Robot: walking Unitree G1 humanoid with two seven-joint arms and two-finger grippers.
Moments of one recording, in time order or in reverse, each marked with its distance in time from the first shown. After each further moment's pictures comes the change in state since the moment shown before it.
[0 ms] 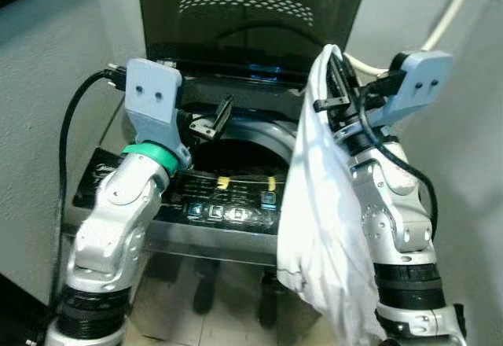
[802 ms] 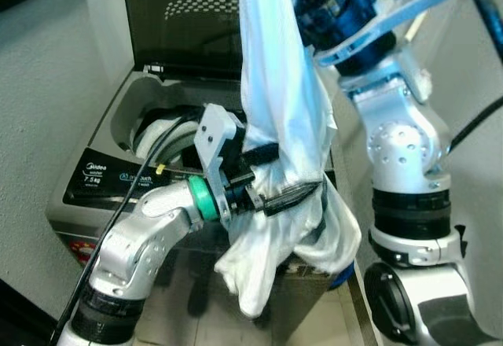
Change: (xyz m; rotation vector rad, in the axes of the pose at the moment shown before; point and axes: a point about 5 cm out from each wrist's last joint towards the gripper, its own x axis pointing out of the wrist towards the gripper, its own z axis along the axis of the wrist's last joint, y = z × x) left arm 0.039 -0.048 -0.040 -0.231 0.087 -0.436; right arm 0.059 0.042 0.080 0.339 -0.253 0.523
